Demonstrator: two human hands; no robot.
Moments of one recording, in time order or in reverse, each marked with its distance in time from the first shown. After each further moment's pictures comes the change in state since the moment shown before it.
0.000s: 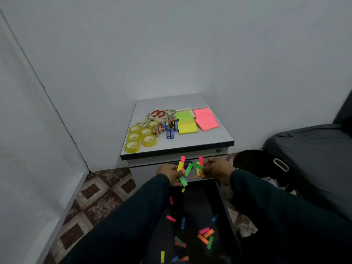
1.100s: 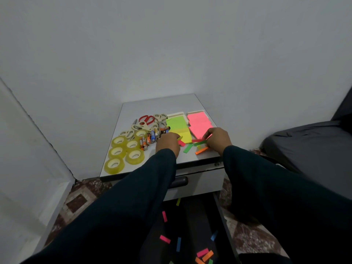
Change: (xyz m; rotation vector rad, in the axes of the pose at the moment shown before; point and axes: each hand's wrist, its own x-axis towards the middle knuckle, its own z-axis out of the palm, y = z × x) left_hand 0.095 0.111 0.015 0.985 0.338 0.452; right_hand 0.104 -0.087 -0.039 -0.697 0.403 -0.269
